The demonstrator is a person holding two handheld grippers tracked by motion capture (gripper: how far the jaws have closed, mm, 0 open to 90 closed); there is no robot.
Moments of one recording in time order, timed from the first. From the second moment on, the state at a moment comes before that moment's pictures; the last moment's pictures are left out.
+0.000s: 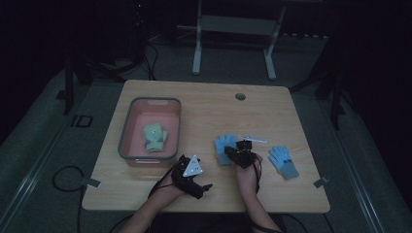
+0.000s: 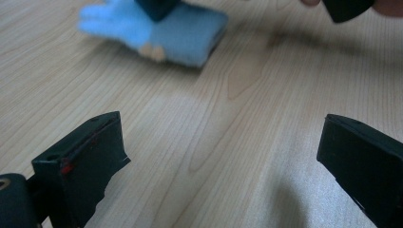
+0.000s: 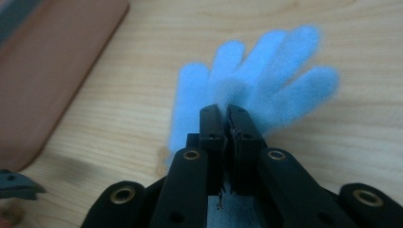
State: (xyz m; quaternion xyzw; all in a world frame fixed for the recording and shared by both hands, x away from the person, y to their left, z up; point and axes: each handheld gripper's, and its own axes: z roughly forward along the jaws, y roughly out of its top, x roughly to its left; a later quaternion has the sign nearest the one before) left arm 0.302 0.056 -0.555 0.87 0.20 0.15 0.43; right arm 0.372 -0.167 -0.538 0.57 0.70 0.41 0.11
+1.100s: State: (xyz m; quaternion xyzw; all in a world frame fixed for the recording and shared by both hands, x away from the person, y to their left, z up) left arm 0.300 0.054 -0.557 0.87 0.20 0.14 0.42; right arm 0.379 -0.266 -0.504 0.46 0.78 0.40 0.12
